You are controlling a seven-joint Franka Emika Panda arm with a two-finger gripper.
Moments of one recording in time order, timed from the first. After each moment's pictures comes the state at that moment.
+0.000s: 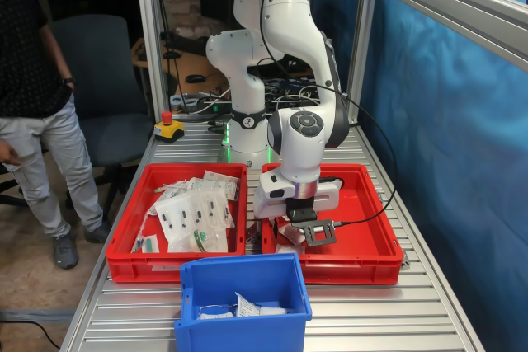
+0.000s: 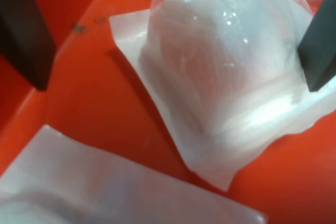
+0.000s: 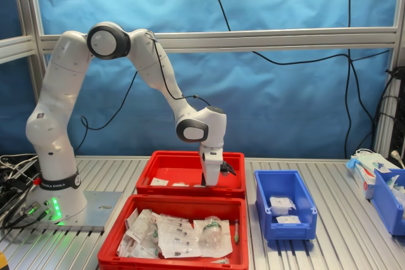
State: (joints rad) arm 0.32 0.44 -0.11 -2.24 0.04 2.55 0.77
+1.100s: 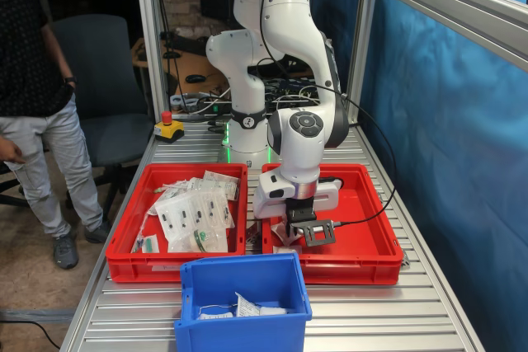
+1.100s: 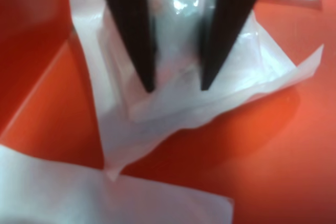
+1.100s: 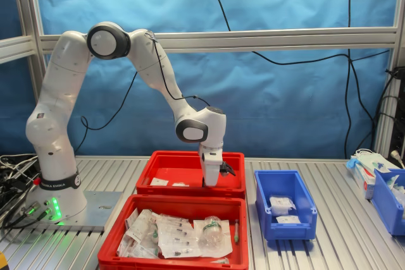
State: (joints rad) arm 0.32 0.44 -0.11 -2.24 0.04 2.55 0.77
